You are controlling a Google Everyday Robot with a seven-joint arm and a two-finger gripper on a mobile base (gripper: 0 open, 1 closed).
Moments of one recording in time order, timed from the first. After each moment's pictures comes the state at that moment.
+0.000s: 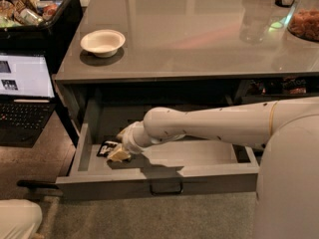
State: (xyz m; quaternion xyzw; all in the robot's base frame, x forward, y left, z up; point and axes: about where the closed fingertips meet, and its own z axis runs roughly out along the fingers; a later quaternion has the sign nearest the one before) arm 0.569 0.135 0.596 -0.60 0.71 0.20 0.32
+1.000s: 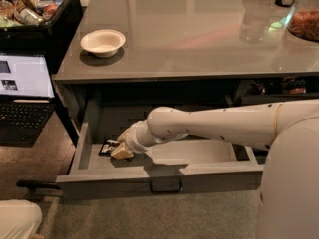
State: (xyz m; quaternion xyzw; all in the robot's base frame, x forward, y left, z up) arm 0.569 0.126 0.596 -0.60 0.71 0.20 0.32
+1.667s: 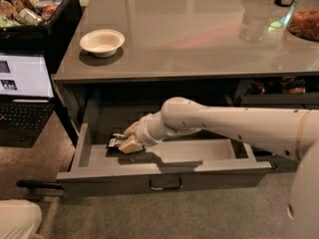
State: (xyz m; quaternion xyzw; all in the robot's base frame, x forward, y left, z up) arm 0.577 0.106 0.627 -0.60 0.69 0.21 0.34
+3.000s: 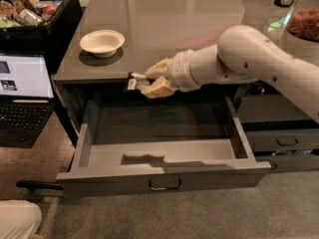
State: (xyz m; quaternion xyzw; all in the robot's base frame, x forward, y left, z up) arm 0.612 0.012 0.850 -0.62 0.62 0.16 0.46
